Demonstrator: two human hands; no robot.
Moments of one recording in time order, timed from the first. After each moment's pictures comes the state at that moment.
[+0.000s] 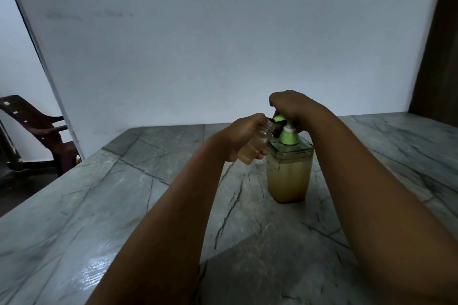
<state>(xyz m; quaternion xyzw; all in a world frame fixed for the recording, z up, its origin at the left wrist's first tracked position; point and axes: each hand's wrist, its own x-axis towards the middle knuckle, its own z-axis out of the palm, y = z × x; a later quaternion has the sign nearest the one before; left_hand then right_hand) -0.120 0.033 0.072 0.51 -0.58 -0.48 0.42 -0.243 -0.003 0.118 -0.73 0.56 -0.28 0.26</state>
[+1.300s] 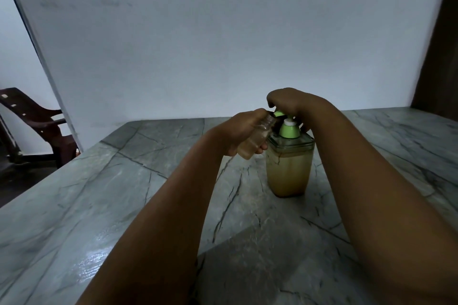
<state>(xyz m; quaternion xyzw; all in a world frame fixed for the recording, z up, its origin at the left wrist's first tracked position) -0.120 0.032 0.069 0.51 -0.60 -0.46 0.41 -0.246 0.019 0.123 -0.76 0.56 -0.22 0.26</state>
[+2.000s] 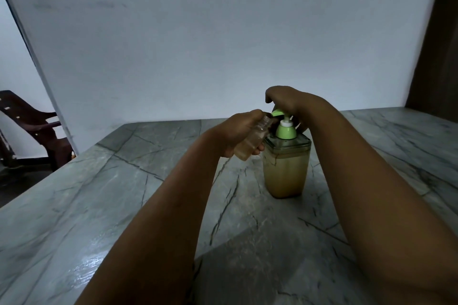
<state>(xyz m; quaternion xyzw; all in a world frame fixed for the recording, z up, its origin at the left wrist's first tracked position) -0.119 0.032 0.069 0.51 -0.59 -0.47 0.41 -0.246 0.016 0.123 -0.74 0.55 -0.25 0.29</state>
